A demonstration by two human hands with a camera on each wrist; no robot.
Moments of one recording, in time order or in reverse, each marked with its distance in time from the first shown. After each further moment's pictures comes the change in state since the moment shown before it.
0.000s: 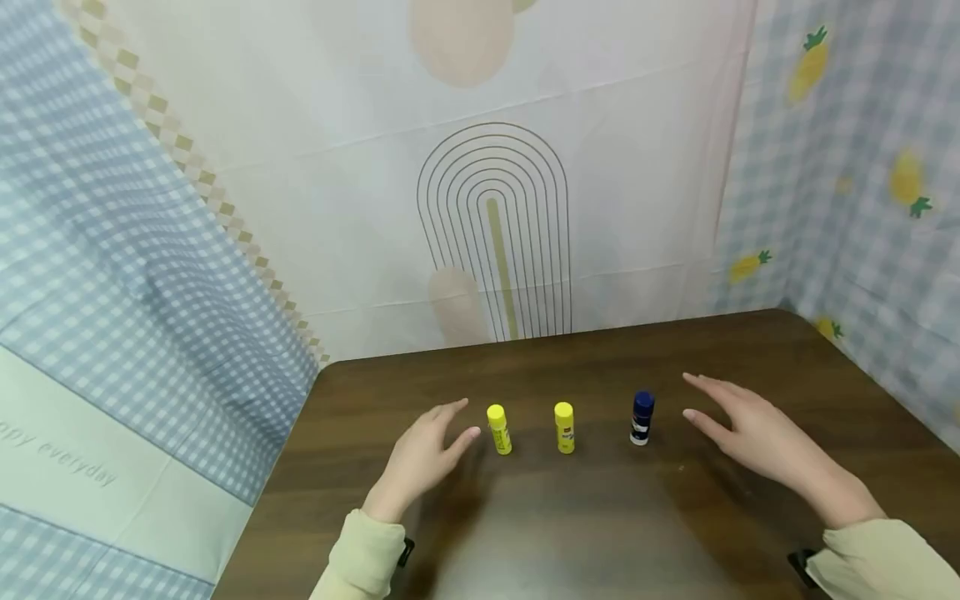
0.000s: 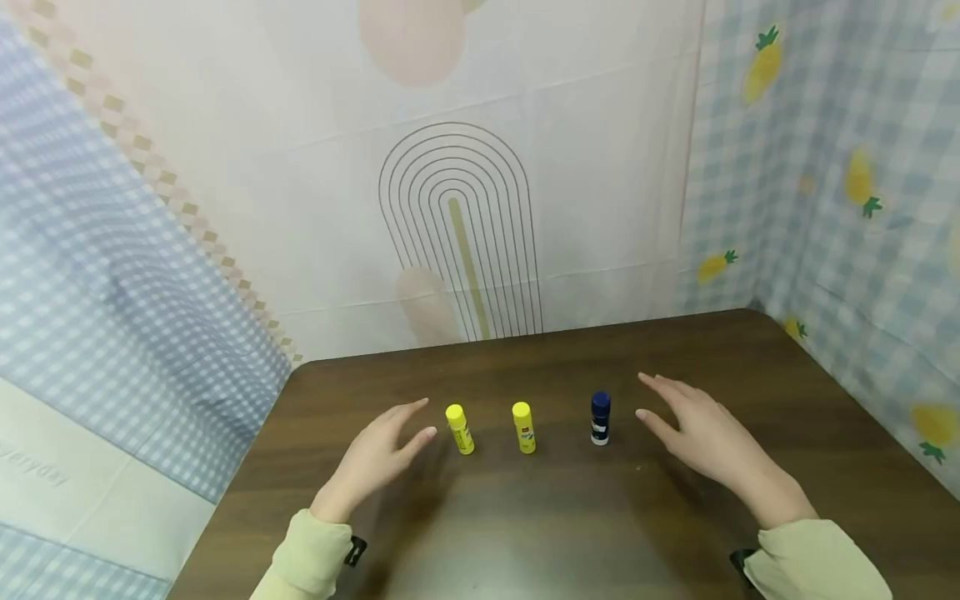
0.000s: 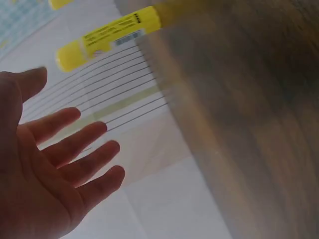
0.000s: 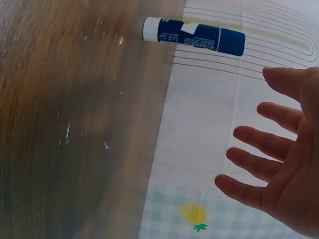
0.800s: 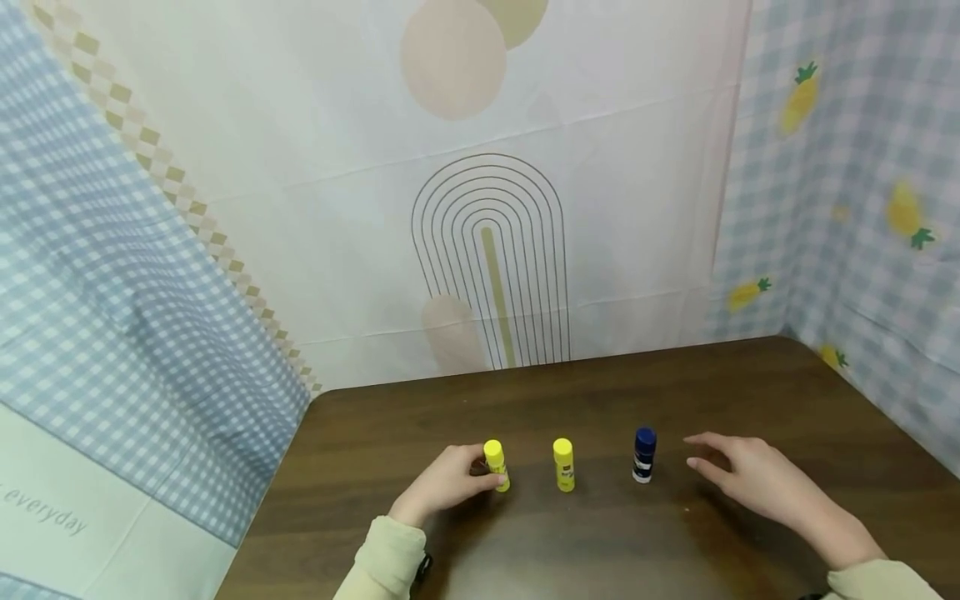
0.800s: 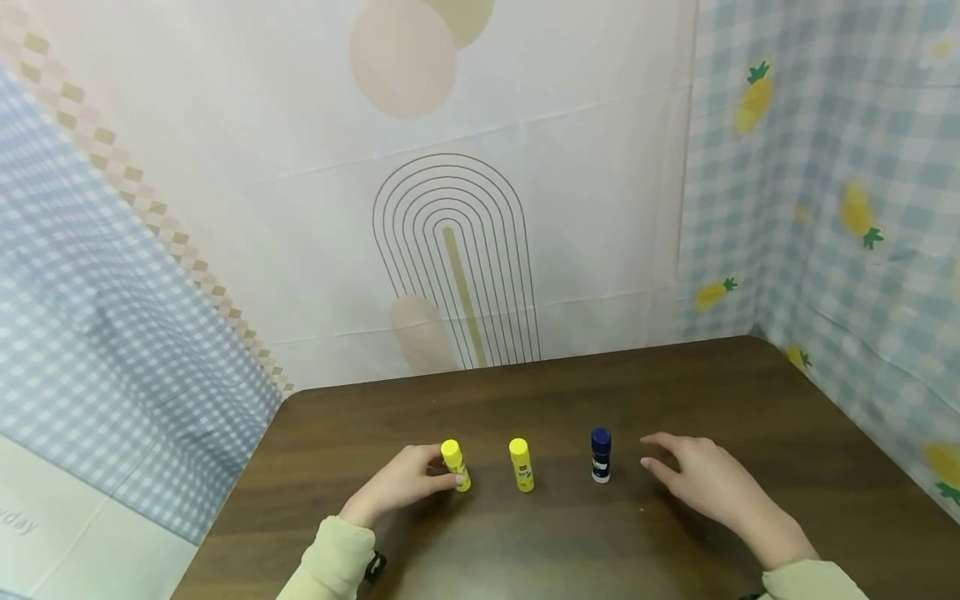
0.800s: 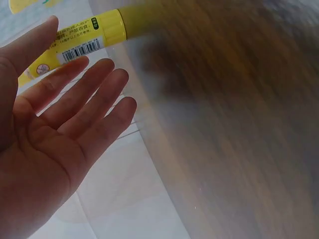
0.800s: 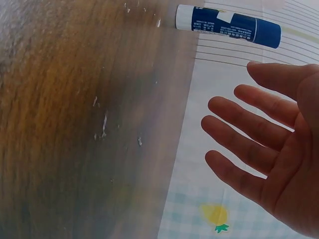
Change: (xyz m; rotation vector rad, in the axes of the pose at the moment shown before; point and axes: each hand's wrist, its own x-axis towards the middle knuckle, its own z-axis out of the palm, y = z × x) left_hand 0.047 -0.016 0.041 -0.282 -0.322 0.065; right_hand 0.012 0.024 0.020 0.058 -0.087 0.031
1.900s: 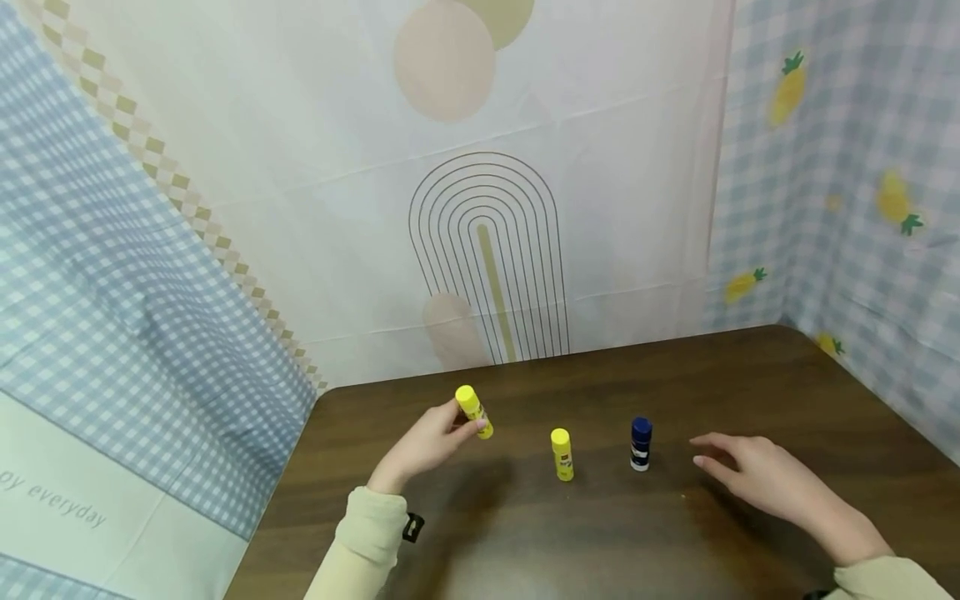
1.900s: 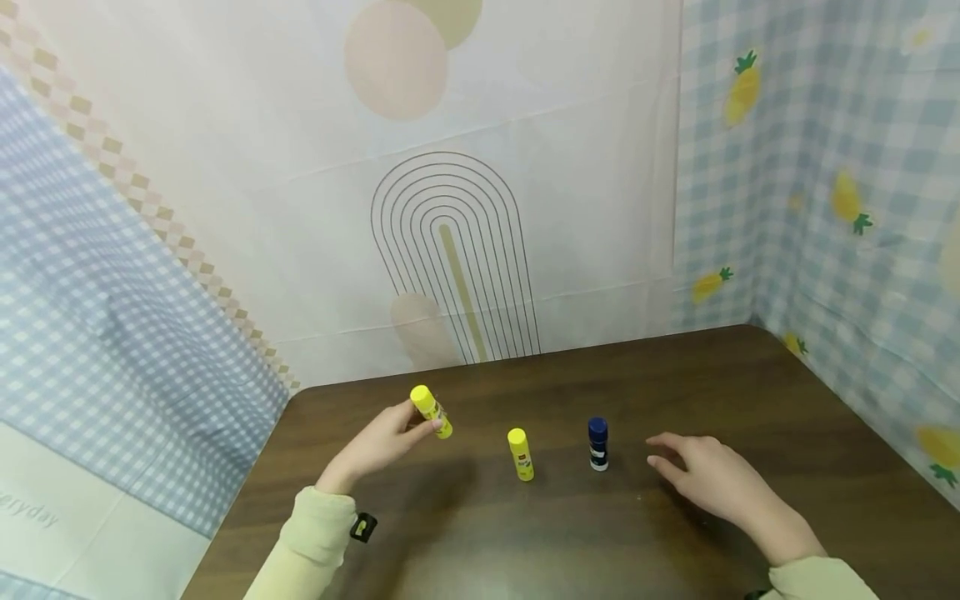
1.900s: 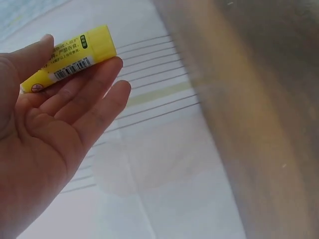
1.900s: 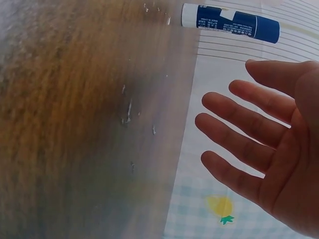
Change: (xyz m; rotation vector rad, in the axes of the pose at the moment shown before) left_hand -0.005 0.033 -0.054 -0.086 0.085 0.032; right_hand -0.015 0.007 0.002 0.029 -0.013 -0.020
